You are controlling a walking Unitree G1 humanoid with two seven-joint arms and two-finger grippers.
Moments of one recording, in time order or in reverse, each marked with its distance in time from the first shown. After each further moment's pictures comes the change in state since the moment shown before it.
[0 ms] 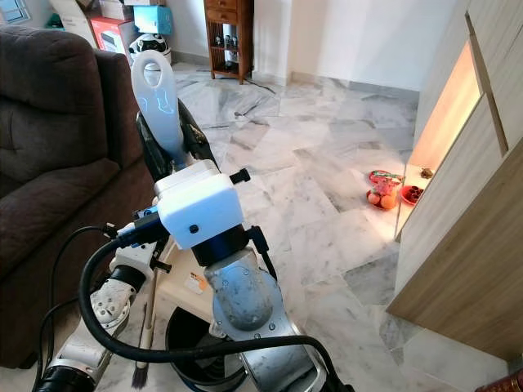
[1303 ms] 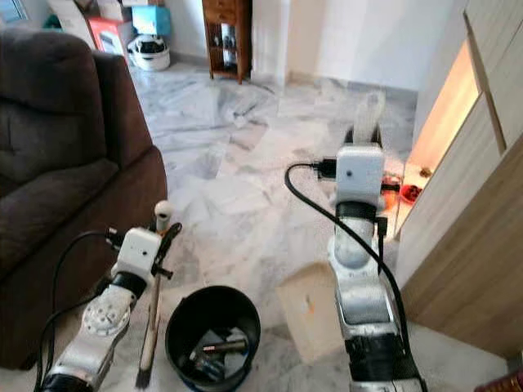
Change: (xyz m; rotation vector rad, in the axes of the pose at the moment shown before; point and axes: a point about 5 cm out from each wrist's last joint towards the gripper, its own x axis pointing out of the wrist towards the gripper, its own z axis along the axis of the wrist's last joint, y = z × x) left arm -0.009 -0.005 -0.005 -0.010 0.008 -0.025; right arm -0.067 -0.169 -0.114 -0.340 0.502 -0.650
